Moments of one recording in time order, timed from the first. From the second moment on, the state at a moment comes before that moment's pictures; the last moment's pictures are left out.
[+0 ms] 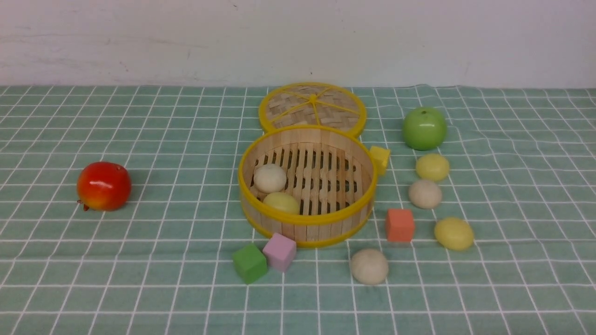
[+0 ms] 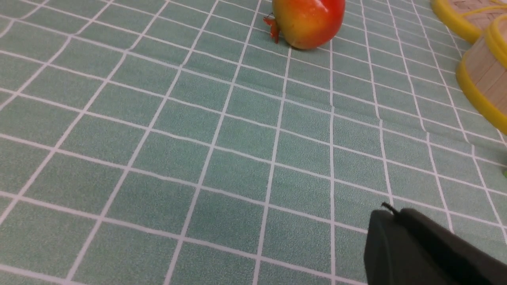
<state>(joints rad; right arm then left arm) -0.06 -0.01 0.01 -0.07 0.38 0.05 -0.02 -0.01 0.03 0.16 0.39 -0.46</state>
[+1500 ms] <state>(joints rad) -0.06 -0.01 0.02 0.10 -0.39 0.09 -0.02 -0.01 0.03 0.16 0.39 -0.46</state>
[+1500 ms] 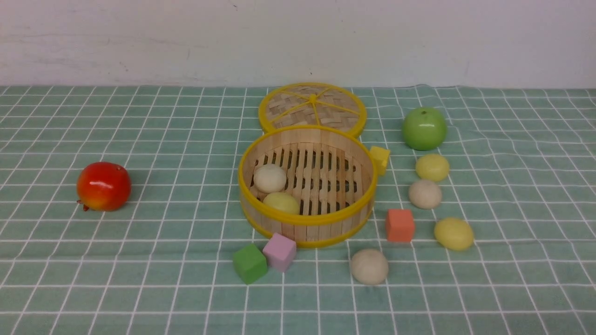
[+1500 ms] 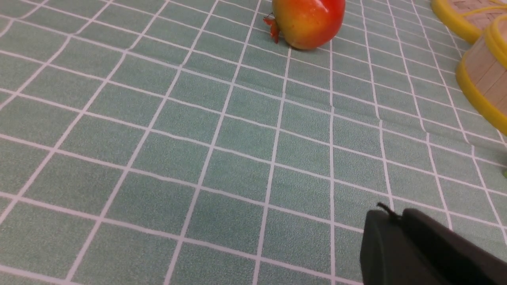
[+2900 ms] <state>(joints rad) 0.05 1.37 -0.92 0.21 0.73 -0.09 -0.02 -0.01 0.03 0.16 0.39 -0.46</state>
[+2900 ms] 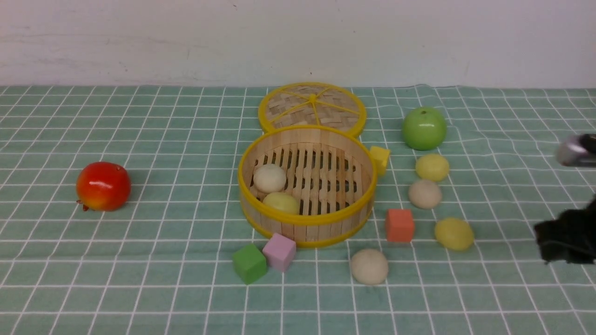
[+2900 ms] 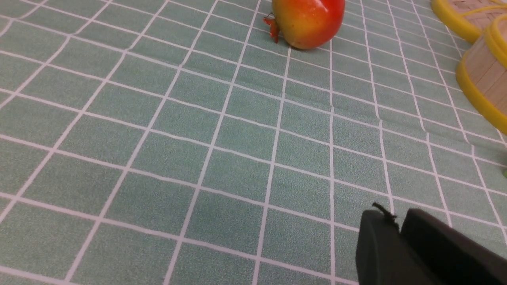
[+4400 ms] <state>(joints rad) 0.17 1.94 -1.43 0.13 0.87 -0.03 -0.02 -0.01 0.03 0.16 0.39 -0.46</state>
